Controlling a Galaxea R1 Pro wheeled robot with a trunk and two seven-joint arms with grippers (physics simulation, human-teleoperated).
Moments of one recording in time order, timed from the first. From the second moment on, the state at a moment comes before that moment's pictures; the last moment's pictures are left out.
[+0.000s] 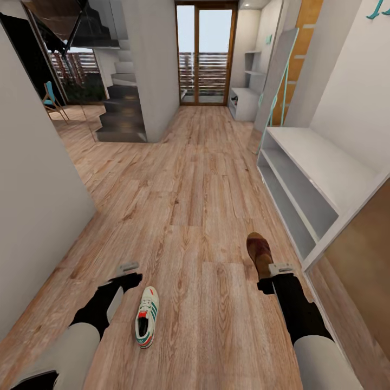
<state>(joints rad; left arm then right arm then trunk) -0.73 -0.02 0.24 -0.56 -0.01 0.27 0.05 -0.62 0.06 -0.23 -0.98 0.48 0.78 0.12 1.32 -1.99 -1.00</state>
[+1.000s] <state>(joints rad) -0.63 -0.02 0.24 -0.53 -0.01 0.00 0.05 -0.62 0.07 -0.19 -0.98 0.48 0.78 0.12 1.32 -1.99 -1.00</state>
